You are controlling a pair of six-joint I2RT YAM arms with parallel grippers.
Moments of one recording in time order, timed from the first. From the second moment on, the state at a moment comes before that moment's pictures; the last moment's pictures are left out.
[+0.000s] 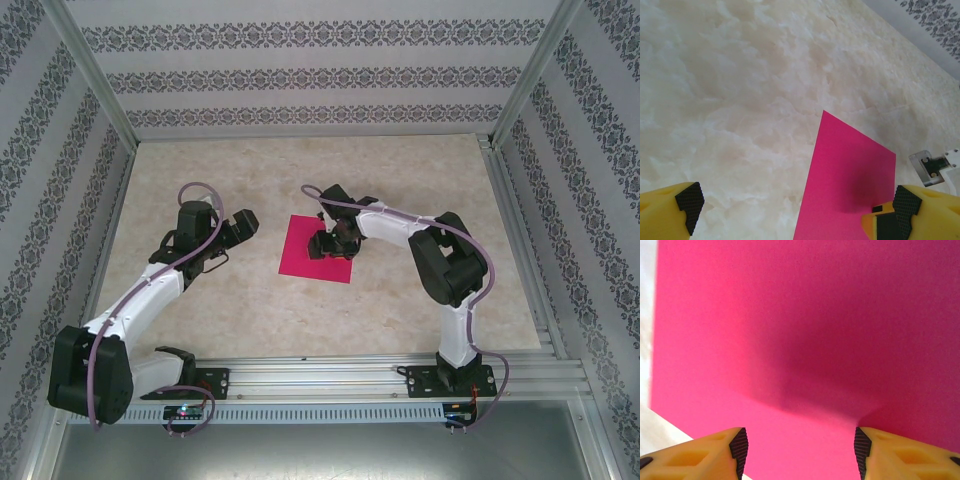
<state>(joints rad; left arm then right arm) -0.19 1.18 0.70 -0.17 0.14 -0.67 0.60 2.00 1.36 -0.66 -0.28 0.41</state>
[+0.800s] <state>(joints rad) -0.19 1.20 0.71 -0.20 0.19 -0.61 0.59 2.04 1.57 -0.79 -0.15 0.50</state>
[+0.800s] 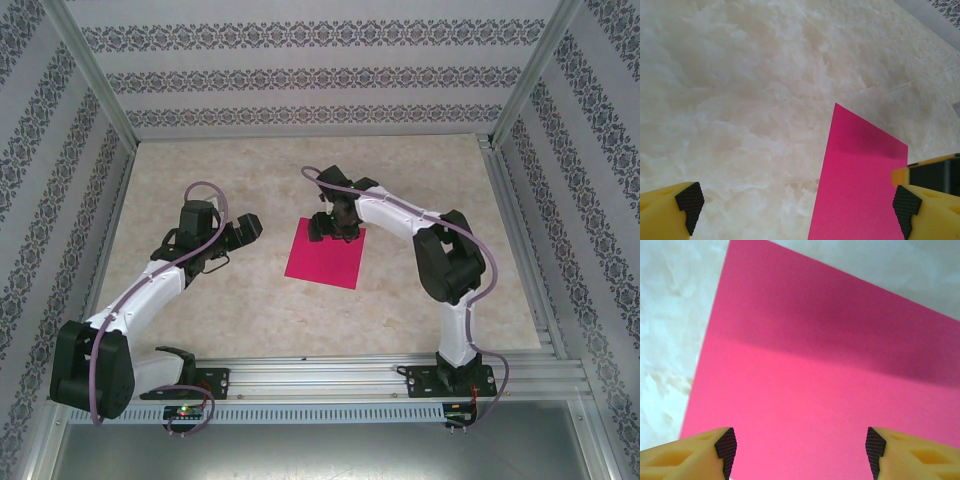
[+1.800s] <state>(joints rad) -0.20 1.25 0.75 -0.23 0.22 -0.58 0.67 2.04 1.63 -0.85 -0.18 0.41</state>
